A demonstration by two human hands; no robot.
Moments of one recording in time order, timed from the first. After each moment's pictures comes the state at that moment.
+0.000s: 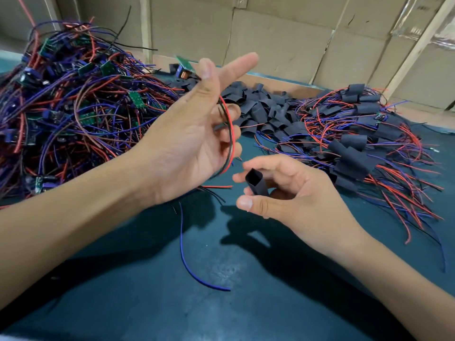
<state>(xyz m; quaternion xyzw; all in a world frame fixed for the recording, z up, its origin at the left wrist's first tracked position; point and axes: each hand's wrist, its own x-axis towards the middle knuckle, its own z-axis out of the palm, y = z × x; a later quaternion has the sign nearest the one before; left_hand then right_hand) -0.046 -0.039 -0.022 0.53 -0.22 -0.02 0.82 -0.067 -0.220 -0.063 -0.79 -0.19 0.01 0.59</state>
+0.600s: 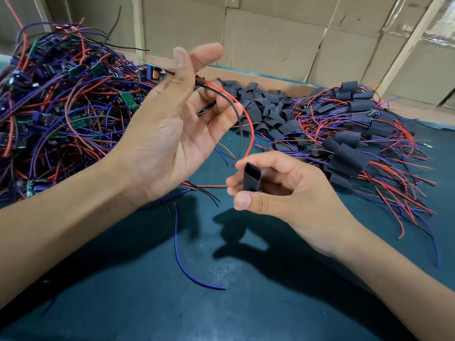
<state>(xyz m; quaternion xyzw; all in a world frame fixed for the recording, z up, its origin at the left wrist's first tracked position) -0.023 -0.029 -0.030 0.47 -0.21 -0.02 0.85 -0.068 -0.220 -0.060 -0.71 -0.20 0.05 0.67</state>
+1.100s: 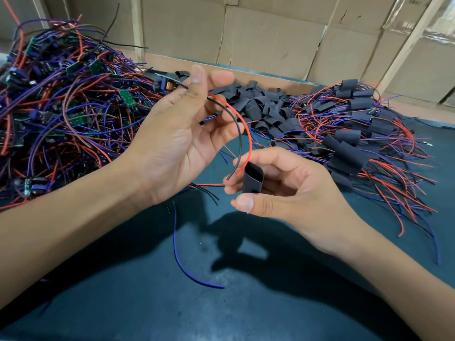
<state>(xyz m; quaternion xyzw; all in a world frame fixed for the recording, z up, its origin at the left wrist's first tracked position) -0.029 -0.041 -0.031 0.44 -0.17 0.00 0.88 -0.069 -0.220 -0.057 -0.69 -0.25 0.06 0.68</state>
